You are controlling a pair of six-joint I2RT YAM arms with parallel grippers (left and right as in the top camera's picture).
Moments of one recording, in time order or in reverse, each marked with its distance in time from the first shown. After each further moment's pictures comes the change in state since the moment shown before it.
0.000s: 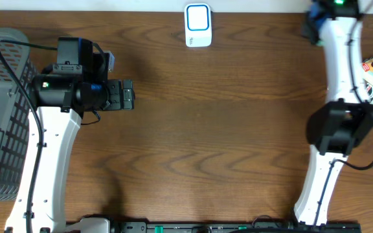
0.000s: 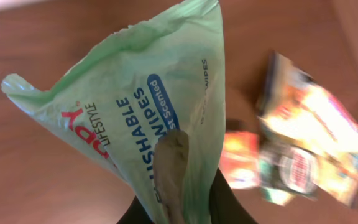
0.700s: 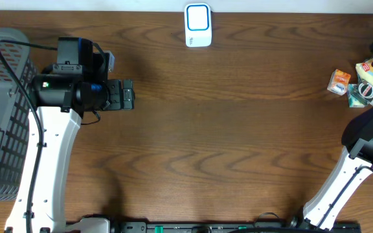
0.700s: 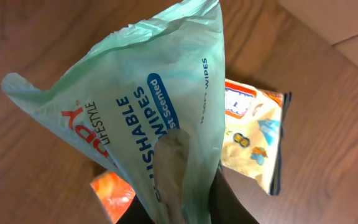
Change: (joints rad) left arm 0.000 0.000 0.000 0.000 0.000 0.000; right arm -0.334 0.004 -0.006 0.030 -0.101 0.197
